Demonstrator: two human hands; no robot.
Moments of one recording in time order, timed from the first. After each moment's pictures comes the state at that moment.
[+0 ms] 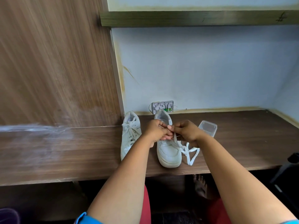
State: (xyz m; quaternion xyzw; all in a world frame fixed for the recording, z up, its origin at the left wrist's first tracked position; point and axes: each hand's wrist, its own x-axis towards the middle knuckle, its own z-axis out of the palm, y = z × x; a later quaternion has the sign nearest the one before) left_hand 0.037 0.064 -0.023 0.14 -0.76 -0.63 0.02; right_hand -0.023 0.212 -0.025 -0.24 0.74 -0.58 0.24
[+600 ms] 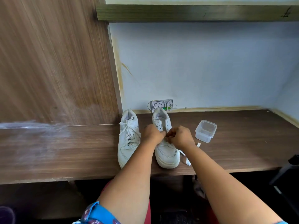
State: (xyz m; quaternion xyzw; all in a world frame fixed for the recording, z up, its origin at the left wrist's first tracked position) left_hand 0.015 0.068 -0.050 0.27 -0.89 -0.38 0.05; right_hand -0.025 0.189 -0.063 -0.18 0.92 -0.35 0.05
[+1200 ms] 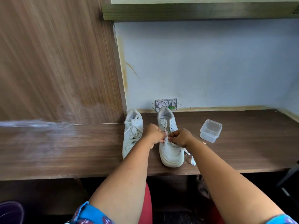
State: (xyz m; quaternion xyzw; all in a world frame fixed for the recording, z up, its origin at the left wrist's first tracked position) left_hand 0.018 0.050 -0.059 0.24 -0.77 -0.59 0.02; right_hand -0.038 0.182 -0.071 -0.12 0.89 -0.41 0.19
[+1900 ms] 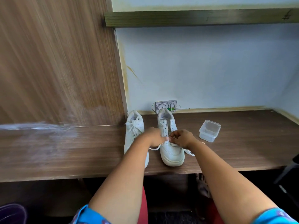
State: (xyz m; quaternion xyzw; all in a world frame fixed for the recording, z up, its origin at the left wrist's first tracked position) left_hand 0.054 0.047 -0.015 0.09 -0.97 -0.16 -0.13; right_hand -0.035 0.194 -0.071 -0.20 0.91 -0.33 0.13
